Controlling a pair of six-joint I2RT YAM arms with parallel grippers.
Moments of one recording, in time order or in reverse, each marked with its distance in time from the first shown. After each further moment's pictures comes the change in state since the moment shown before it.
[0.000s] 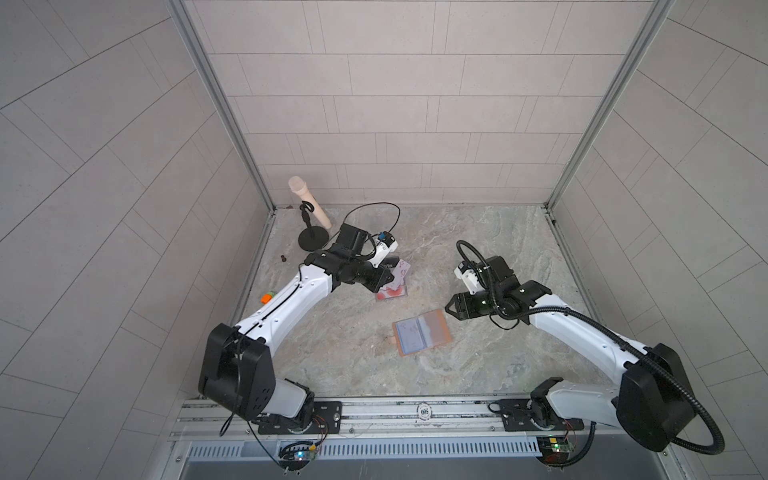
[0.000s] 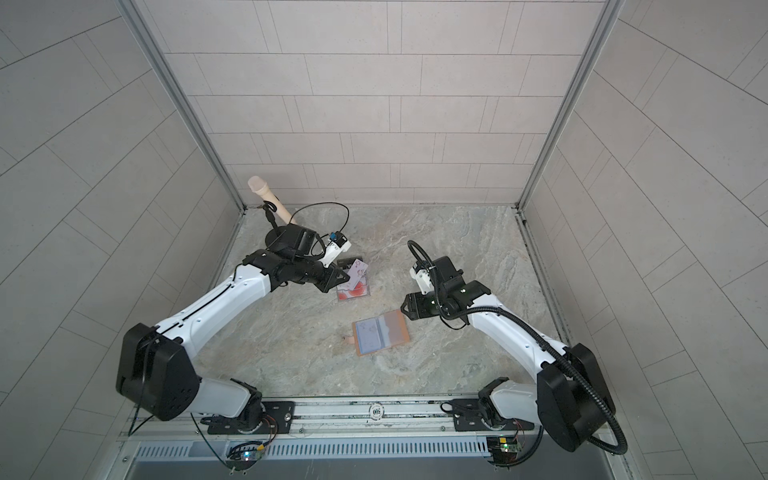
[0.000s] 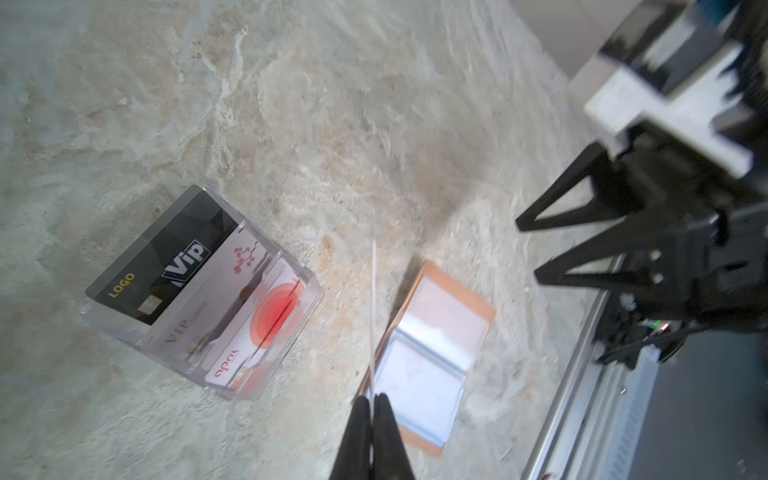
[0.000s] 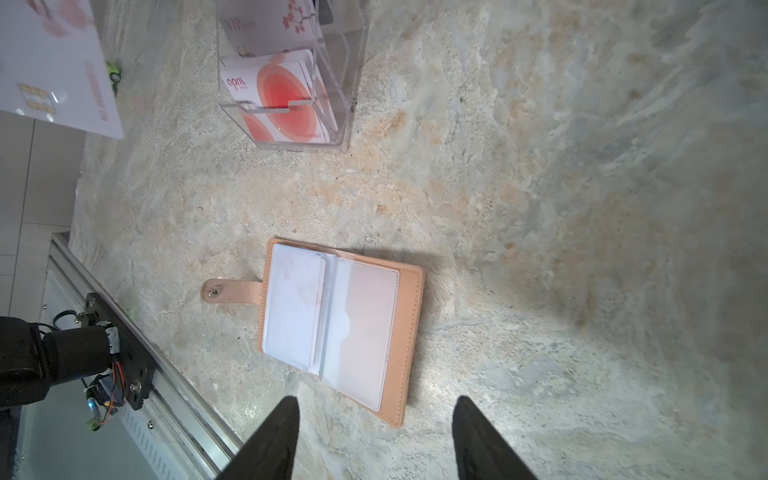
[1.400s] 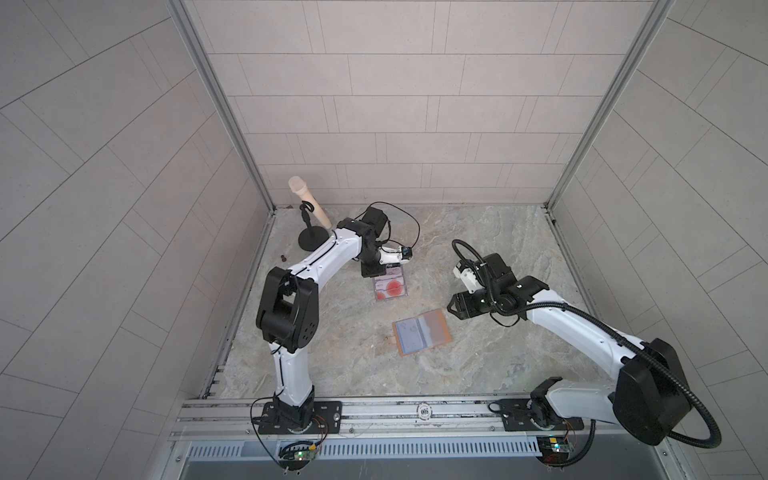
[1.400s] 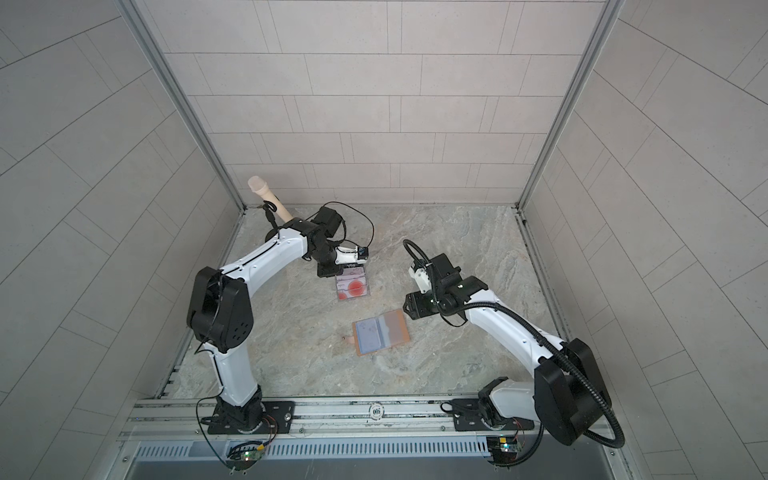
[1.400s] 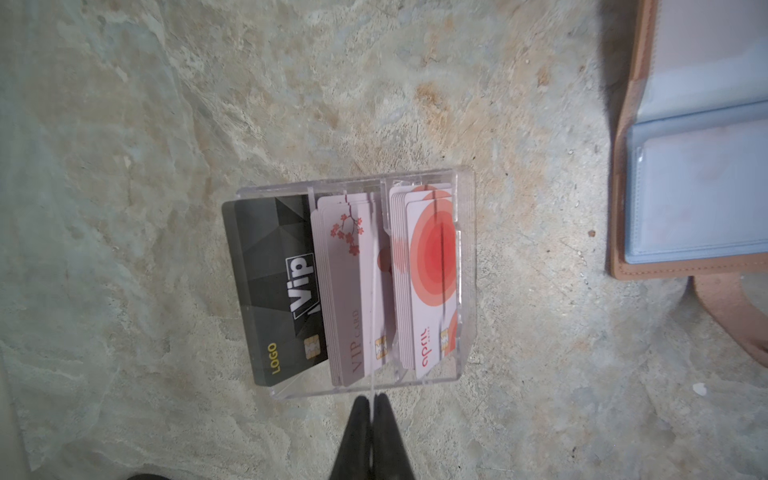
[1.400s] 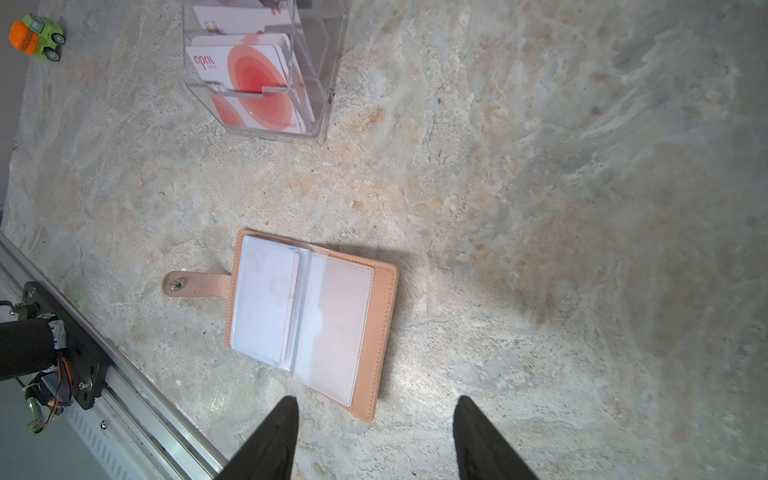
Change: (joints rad) left arm 0.000 0.454 0.418 -0.285 -0.351 0.856; right arm 0.010 0.024 0.030 -0.052 0.055 -0.060
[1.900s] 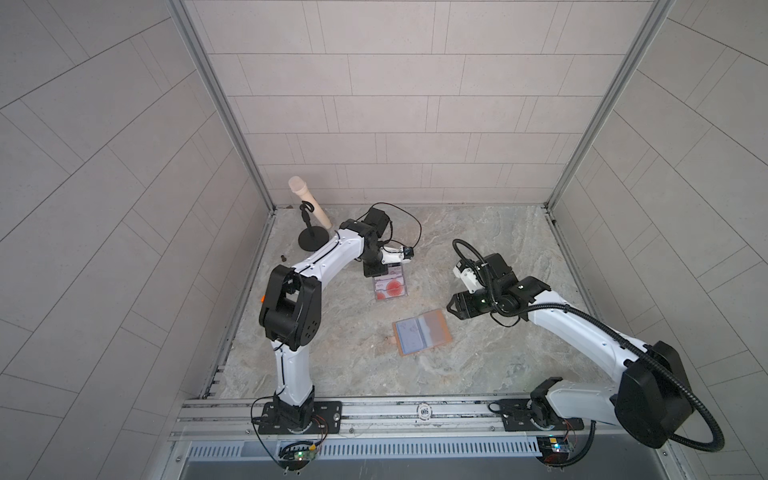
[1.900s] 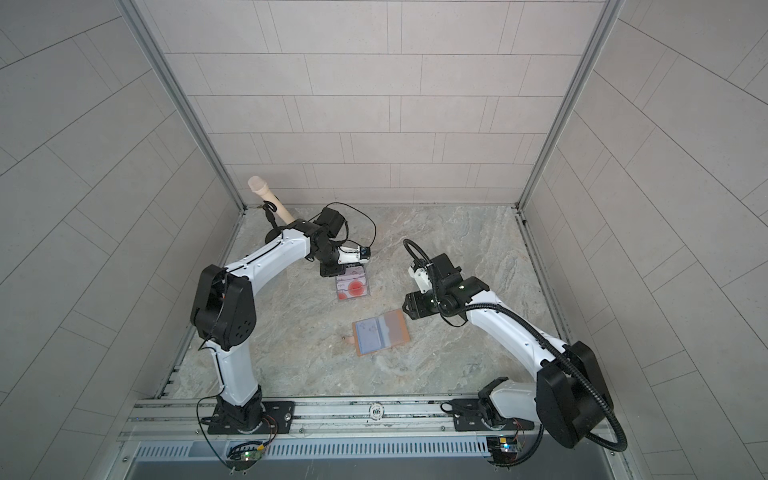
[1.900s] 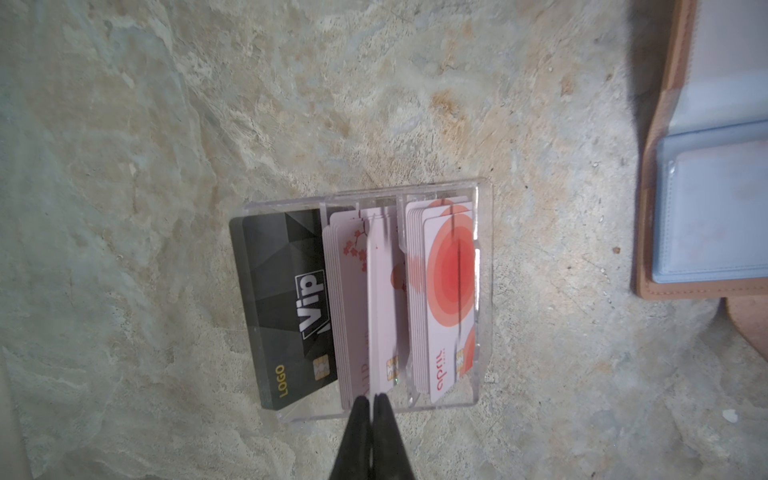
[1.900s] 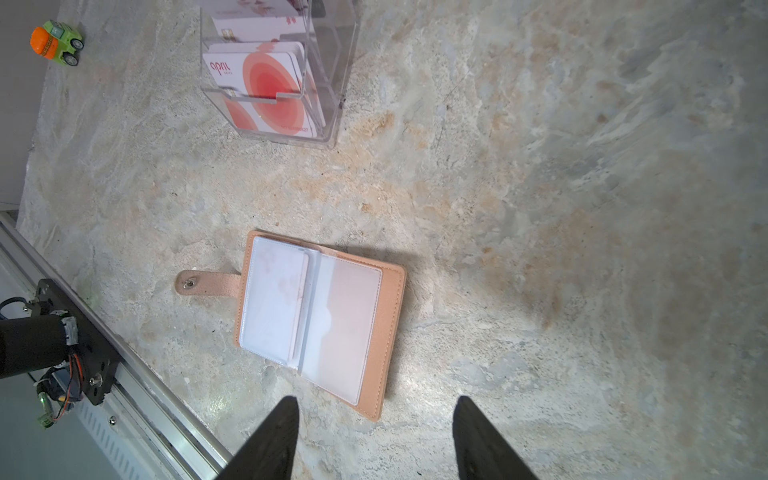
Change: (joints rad) left arm 0.000 0.019 -0.002 0.037 -0.003 -0.012; right arm 0.001 -0.014 0.000 0.001 -0.011 0.000
